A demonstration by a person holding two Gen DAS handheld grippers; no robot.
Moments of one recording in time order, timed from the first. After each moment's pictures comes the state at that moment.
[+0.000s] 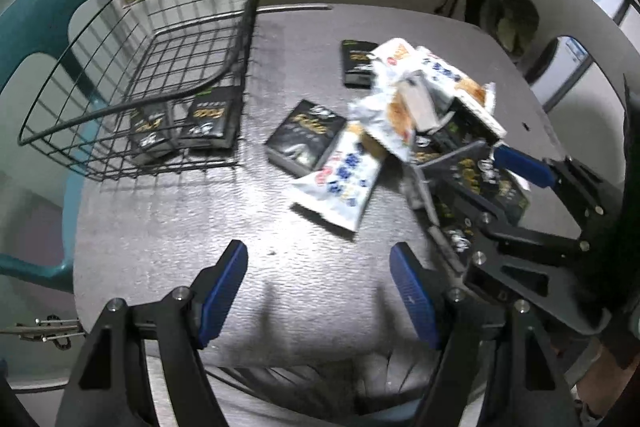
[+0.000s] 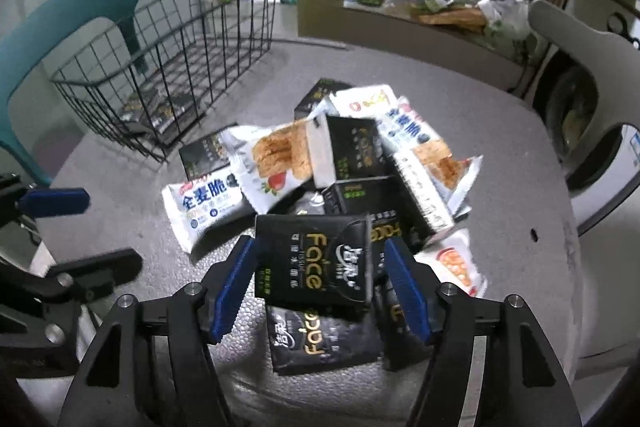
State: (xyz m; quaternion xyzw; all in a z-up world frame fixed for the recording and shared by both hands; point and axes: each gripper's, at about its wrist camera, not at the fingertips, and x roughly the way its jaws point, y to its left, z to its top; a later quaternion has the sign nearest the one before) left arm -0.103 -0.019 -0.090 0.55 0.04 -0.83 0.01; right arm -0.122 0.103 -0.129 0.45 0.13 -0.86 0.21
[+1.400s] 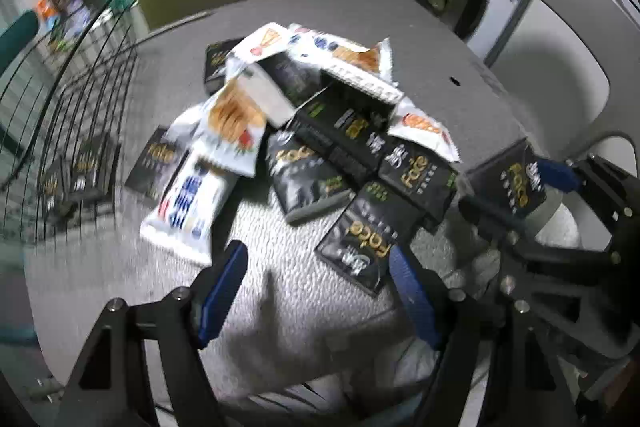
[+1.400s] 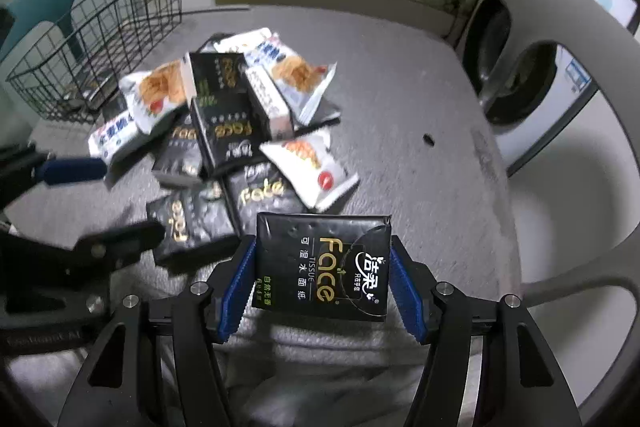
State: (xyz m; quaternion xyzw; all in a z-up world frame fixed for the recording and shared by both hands) left arm -0.122 0.082 -0.110 0.55 -0.04 -0.83 -0.12; right arm -0.099 0.205 -0.128 0.50 0.12 -0.85 0.11
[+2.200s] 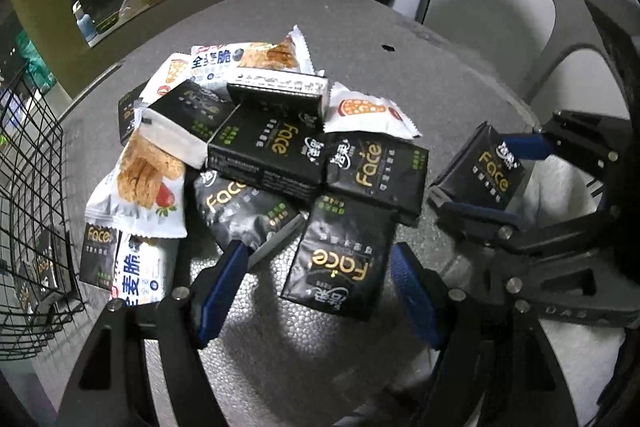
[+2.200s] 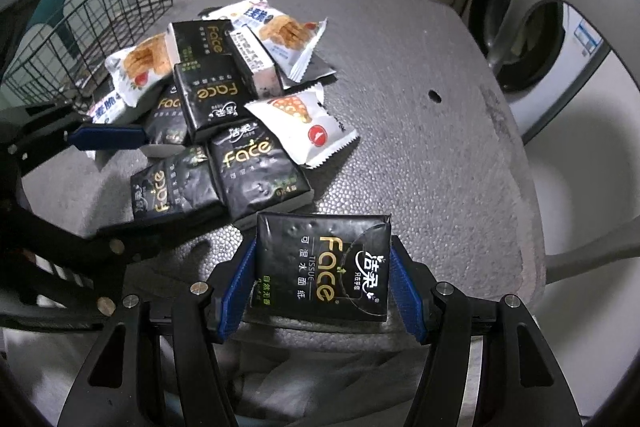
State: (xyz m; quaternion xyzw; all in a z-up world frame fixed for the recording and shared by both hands) left arm -0.128 0.108 -0.132 0.52 -0.15 -0.81 -0.24; right arm -0.099 0.219 -0.150 0.53 0.09 -0.83 0.11
